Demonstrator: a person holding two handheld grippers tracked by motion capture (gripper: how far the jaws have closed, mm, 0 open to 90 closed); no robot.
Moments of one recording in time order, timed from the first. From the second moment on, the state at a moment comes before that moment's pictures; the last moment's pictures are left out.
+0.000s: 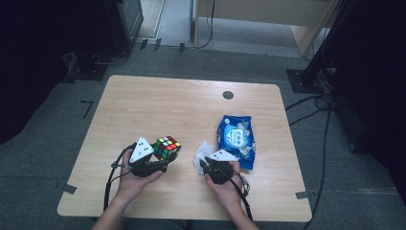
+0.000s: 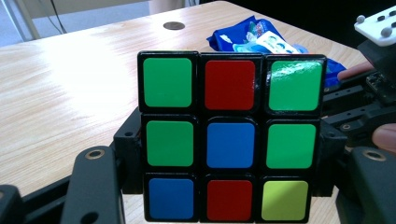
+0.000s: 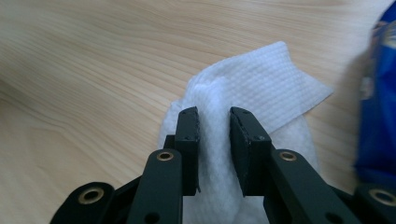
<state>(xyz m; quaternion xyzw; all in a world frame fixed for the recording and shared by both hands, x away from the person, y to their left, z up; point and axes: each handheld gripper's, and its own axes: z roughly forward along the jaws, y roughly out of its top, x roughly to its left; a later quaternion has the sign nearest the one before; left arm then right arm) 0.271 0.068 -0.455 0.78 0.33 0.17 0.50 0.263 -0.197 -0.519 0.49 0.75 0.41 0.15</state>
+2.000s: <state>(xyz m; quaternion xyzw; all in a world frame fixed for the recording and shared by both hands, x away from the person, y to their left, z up) 0.269 0.064 -0.456 0.79 0.32 0.17 0.50 0.268 -0.193 -0.521 0.42 0.80 0.40 0.16</state>
